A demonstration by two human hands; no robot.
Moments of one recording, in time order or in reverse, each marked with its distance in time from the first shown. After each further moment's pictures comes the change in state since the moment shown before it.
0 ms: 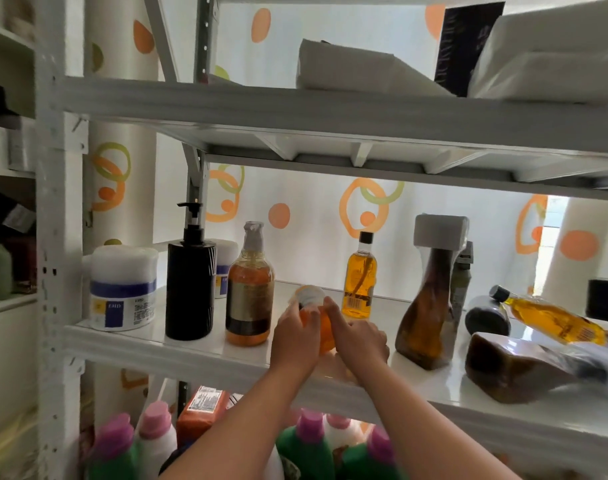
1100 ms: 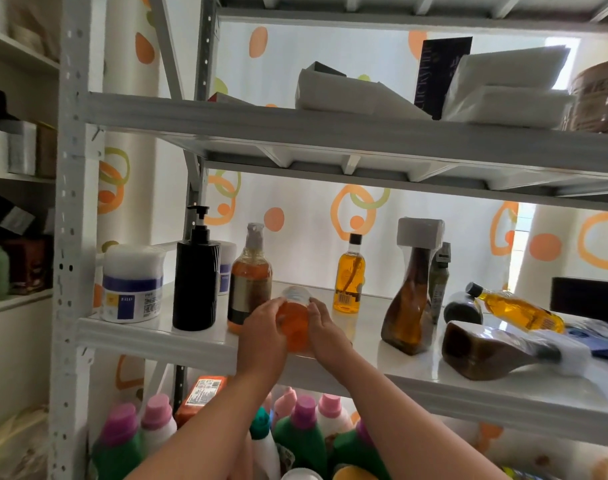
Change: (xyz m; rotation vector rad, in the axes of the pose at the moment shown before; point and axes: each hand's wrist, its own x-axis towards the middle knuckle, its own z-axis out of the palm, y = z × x) left_hand -0.031 -0.019 -0.043 0.124 0.188 0.244; right_hand -0.049 -0.030 0.000 0.273 -0.257 -0.163
